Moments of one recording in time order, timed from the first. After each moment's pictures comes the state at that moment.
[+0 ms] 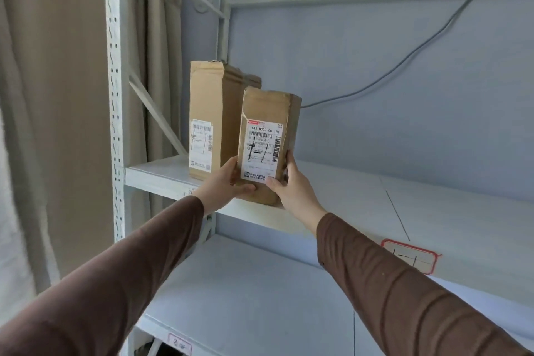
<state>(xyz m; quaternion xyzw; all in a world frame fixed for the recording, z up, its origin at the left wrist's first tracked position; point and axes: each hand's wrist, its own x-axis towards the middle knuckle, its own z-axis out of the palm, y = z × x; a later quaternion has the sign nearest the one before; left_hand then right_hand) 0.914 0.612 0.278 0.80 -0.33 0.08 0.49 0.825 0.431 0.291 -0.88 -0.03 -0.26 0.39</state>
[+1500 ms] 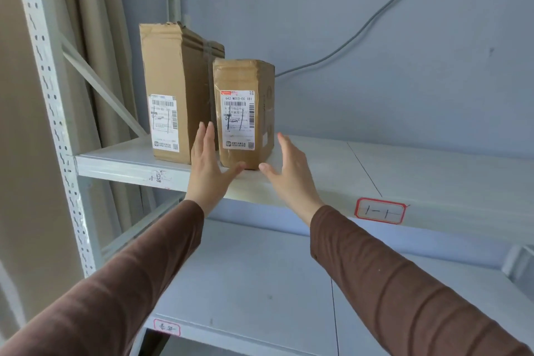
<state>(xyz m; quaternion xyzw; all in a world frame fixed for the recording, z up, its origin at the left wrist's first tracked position) 0.895 0.574 0.242 0.77 -0.30 0.28 0.49 0.784 0.418 0.265 -0.88 0.05 -0.36 0.30</state>
